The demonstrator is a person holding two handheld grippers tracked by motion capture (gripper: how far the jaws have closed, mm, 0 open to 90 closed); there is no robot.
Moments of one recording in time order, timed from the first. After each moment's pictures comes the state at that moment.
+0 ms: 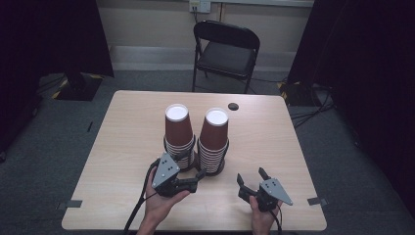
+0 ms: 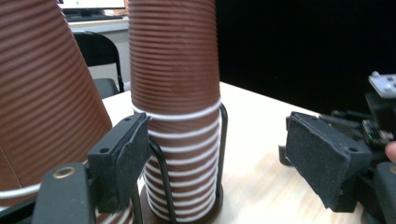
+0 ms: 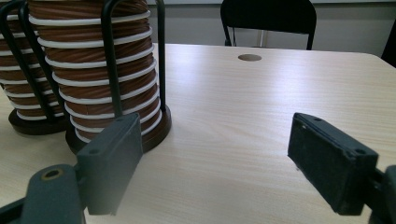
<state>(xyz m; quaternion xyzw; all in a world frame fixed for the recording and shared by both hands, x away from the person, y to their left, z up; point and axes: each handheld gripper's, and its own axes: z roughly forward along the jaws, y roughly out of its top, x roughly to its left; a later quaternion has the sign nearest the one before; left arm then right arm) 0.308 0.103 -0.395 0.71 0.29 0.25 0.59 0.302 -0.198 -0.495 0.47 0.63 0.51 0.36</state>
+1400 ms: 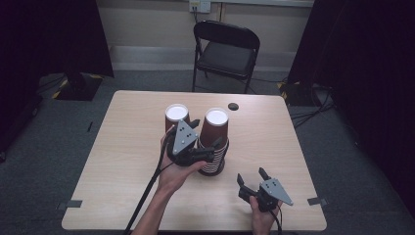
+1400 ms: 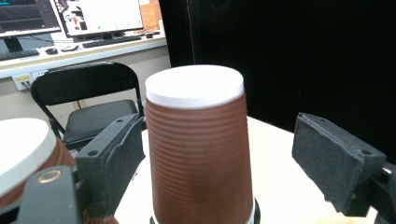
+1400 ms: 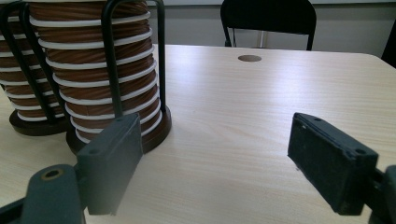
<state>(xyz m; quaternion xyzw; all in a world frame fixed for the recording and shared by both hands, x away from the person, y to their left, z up) 0.356 0.065 -0.333 0.71 0.29 0.29 0.58 0.302 -0.198 -0.495 0.47 0.63 0.51 0.36</state>
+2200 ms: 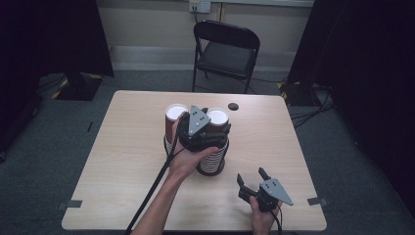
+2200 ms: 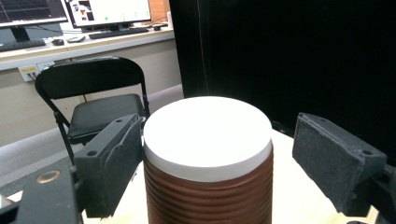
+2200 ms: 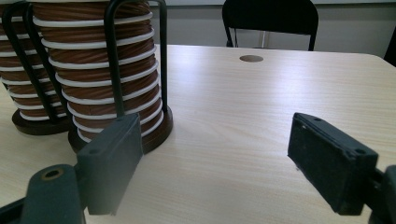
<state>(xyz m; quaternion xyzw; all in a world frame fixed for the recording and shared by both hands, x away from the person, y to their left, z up) 0.387 0.039 -0.320 0.71 0.31 0.29 0.56 0.302 -0.198 -0.495 0.47 0.63 0.51 0.36</state>
